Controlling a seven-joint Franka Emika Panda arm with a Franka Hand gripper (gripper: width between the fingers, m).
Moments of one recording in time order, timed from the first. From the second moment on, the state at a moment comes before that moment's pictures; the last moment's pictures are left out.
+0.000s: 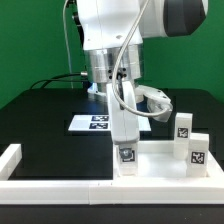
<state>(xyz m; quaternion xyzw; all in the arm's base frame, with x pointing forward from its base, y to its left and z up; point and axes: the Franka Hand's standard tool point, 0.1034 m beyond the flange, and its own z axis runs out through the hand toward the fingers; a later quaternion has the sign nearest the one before) 0.628 0.001 0.066 -0.72 0.69 0.01 0.07</state>
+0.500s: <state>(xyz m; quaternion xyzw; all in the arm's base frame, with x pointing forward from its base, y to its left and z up) 0.633 0.008 0.068 -0.88 0.47 -0.03 0.06</state>
